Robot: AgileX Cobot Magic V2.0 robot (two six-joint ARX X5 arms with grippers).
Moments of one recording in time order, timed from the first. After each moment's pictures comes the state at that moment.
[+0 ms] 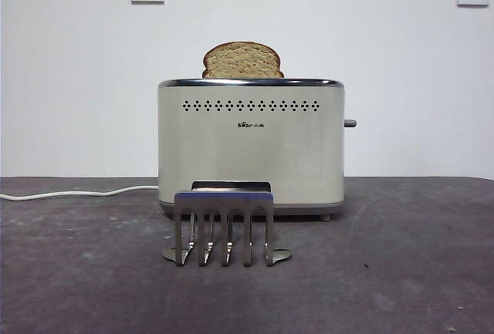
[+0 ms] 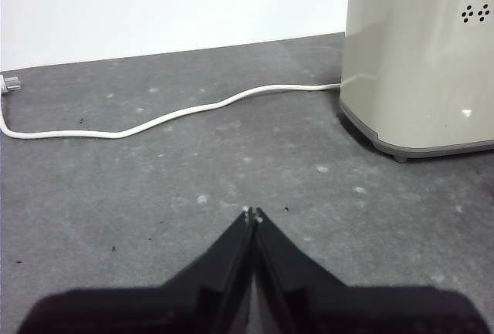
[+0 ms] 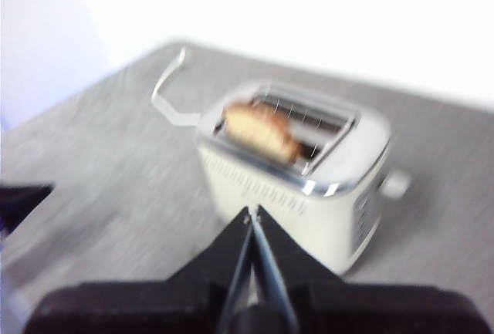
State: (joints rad) left arm 0.01 0.00 0.02 -0.18 0.13 0.07; right arm 0.02 0.78 1.16 -0.70 -0.66 -0.15
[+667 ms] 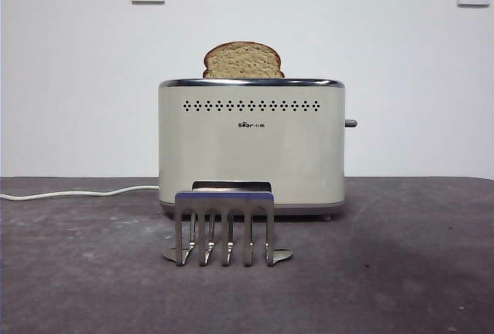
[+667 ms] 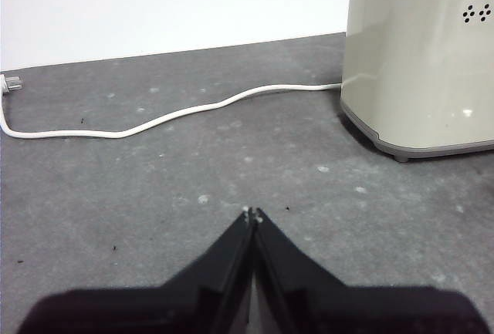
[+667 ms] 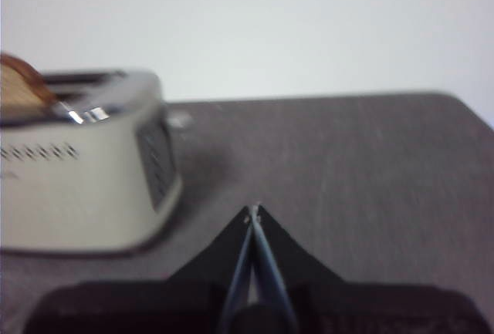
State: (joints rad) left arm 0.01 0.00 0.02 -0.18 0.13 0.07; right arm -0.01 0.12 0.23 -0.20 -0.13 0.03
